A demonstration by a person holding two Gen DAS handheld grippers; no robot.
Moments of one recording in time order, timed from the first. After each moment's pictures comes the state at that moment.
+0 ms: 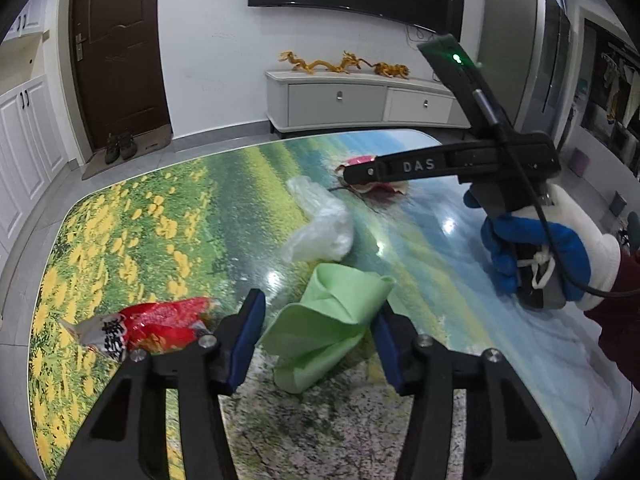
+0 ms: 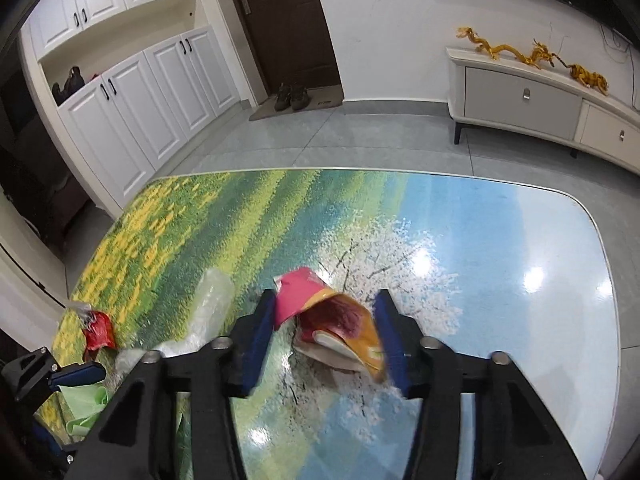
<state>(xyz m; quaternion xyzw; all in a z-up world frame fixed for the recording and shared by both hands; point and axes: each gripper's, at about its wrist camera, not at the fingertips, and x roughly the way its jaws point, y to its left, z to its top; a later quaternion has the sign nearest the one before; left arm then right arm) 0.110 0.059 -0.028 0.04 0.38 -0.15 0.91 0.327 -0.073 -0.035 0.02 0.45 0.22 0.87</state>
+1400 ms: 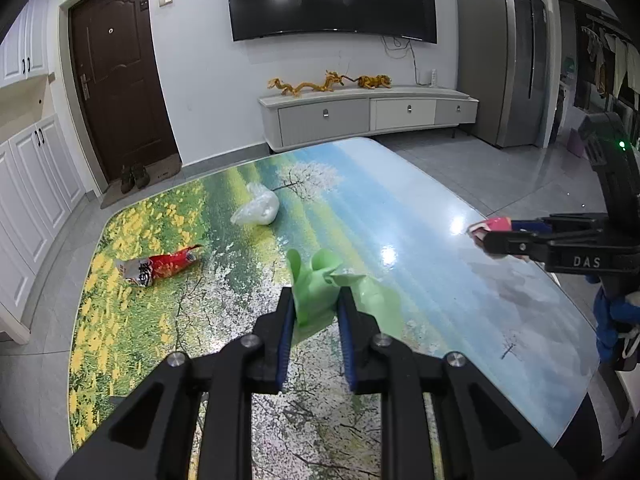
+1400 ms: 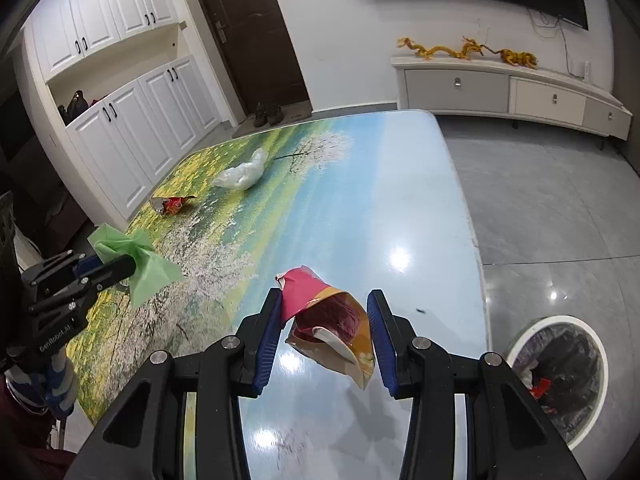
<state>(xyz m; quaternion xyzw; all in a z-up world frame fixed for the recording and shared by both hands) -0.037 0.007 0.025 0.09 0.34 -0.14 0.93 0.062 -0.188 0.015 0.07 0.42 0.16 0.89</state>
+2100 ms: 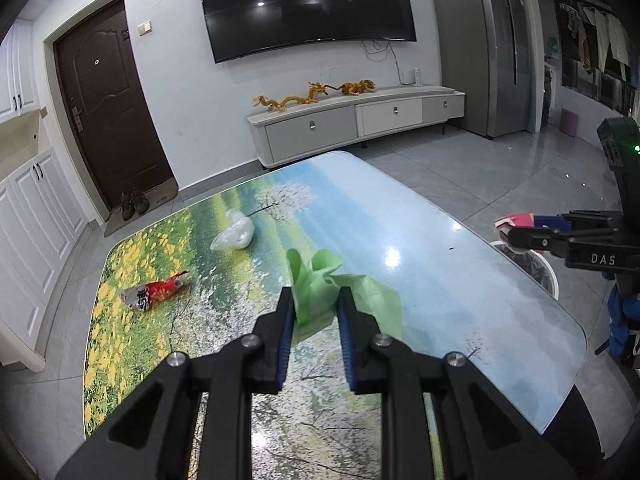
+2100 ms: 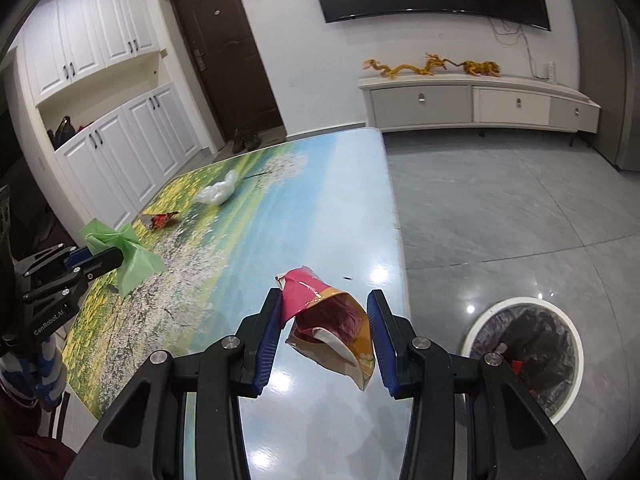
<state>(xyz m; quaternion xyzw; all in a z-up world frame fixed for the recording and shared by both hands) -0.063 -0.041 0.044 0.14 0.32 -0.15 0.93 0.009 -0.248 0.028 0.09 0.39 0.12 0.91</state>
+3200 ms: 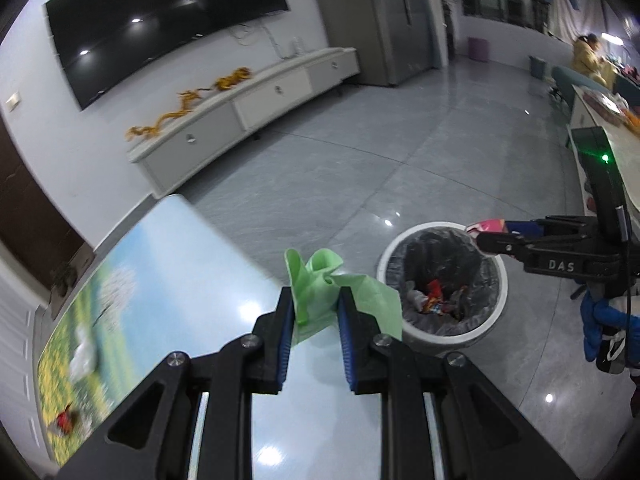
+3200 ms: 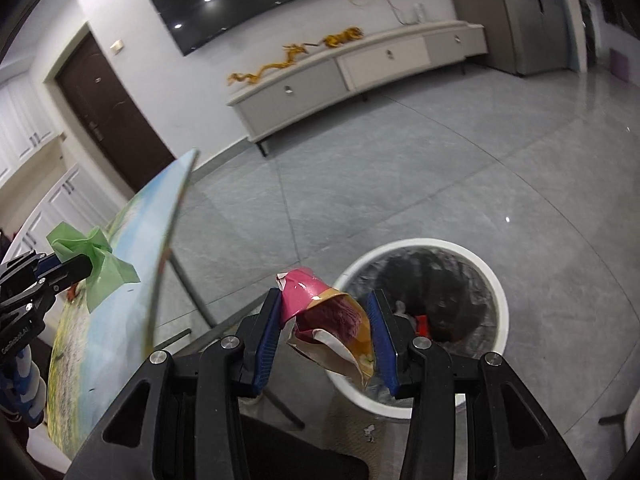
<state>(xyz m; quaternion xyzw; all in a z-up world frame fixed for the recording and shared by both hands) -0.004 -0.274 0.010 0.26 0.35 -0.30 0.85 -0.007 -0.443 -0.055 0.23 0.40 -0.04 0.89</state>
